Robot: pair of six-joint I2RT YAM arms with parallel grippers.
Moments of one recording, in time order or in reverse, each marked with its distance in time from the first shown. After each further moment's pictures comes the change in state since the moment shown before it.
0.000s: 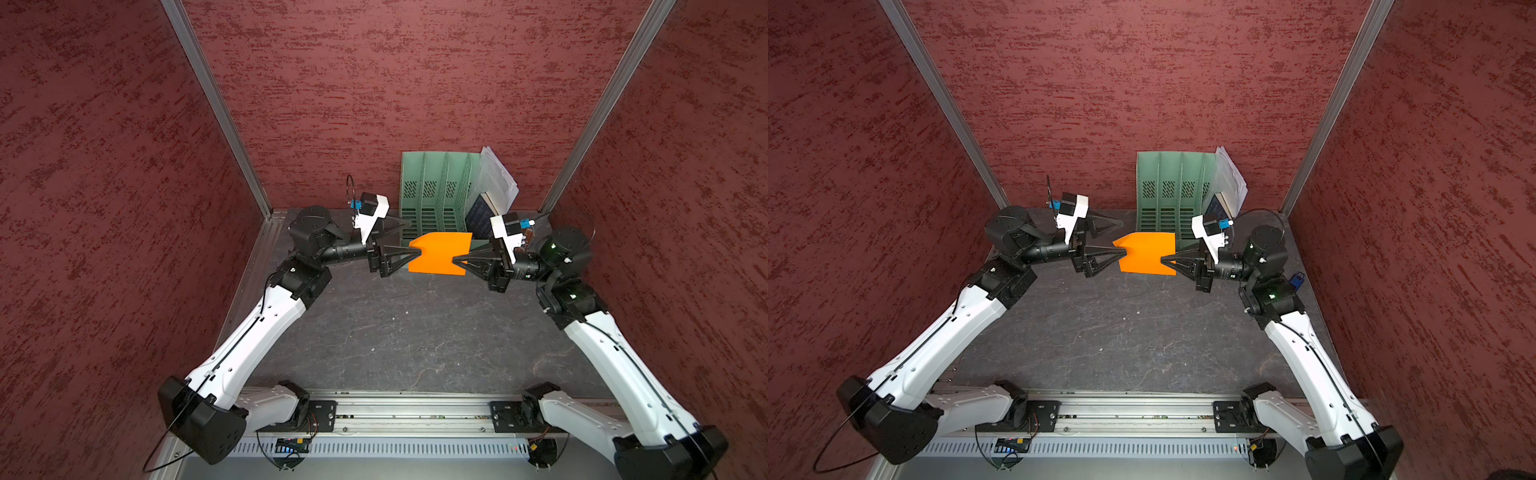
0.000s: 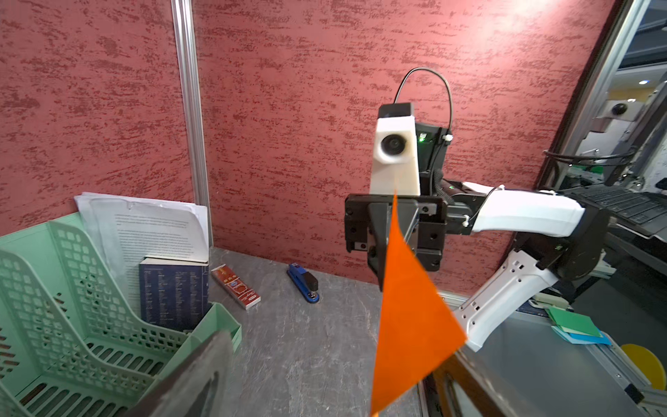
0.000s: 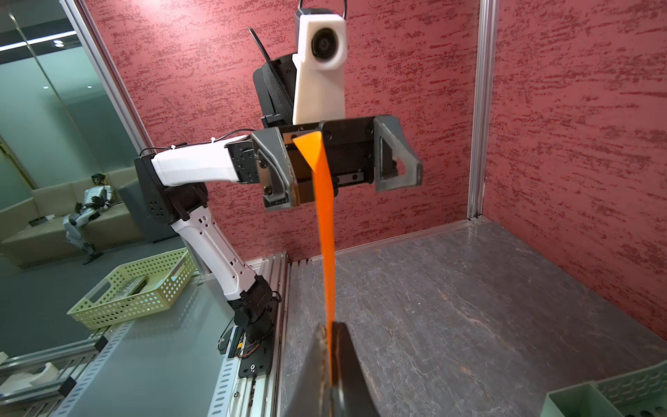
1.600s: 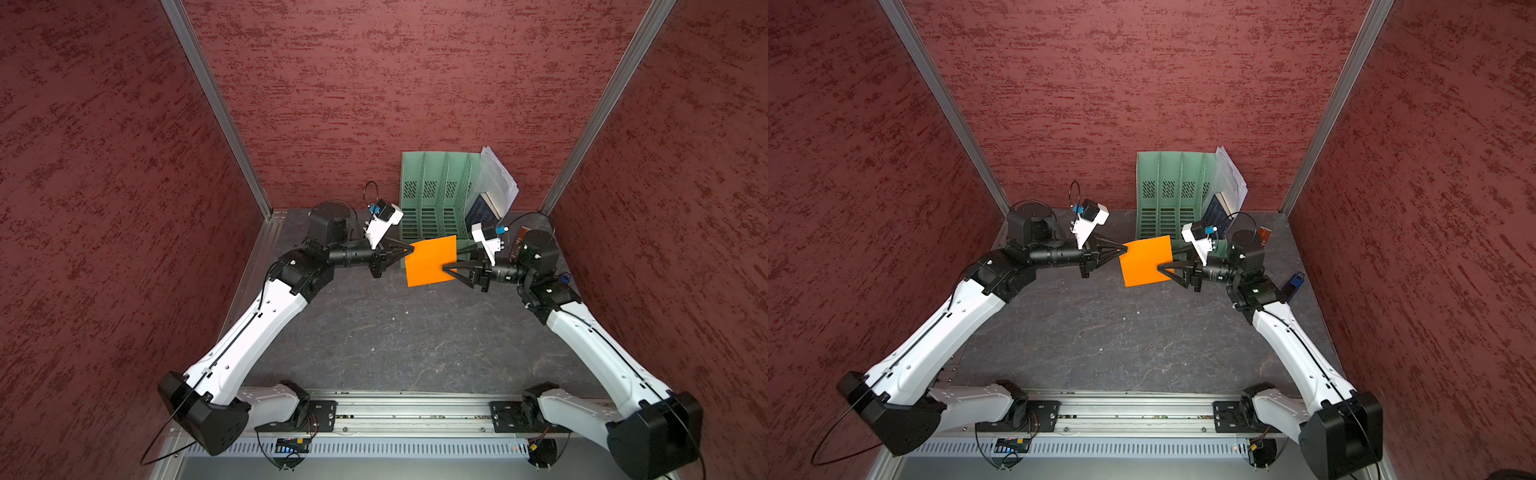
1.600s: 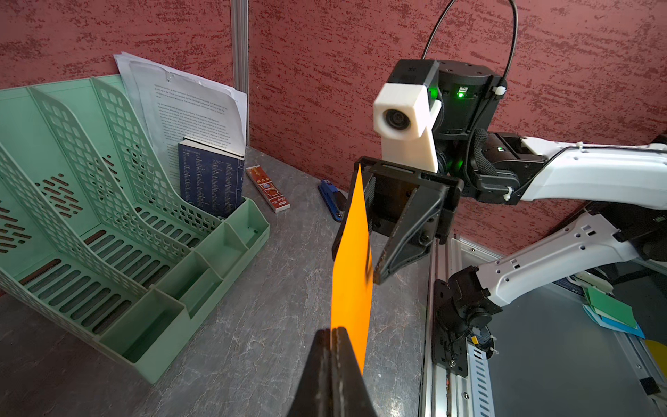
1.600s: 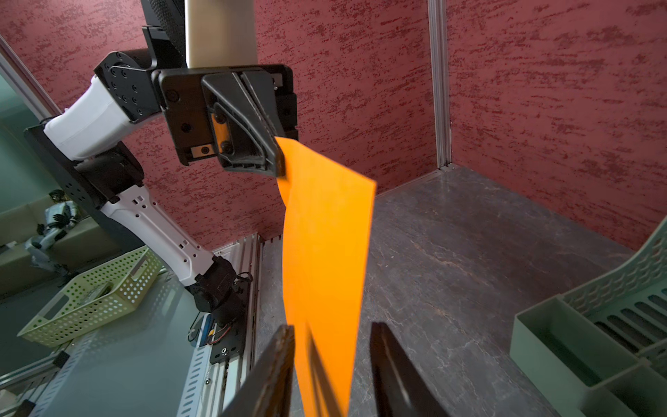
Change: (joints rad) left arm -0.053 0.041 0.148 -0.566 -0.237 0.199; right arm -0.017 0.092 -0.131 0.022 0.087 -0.079
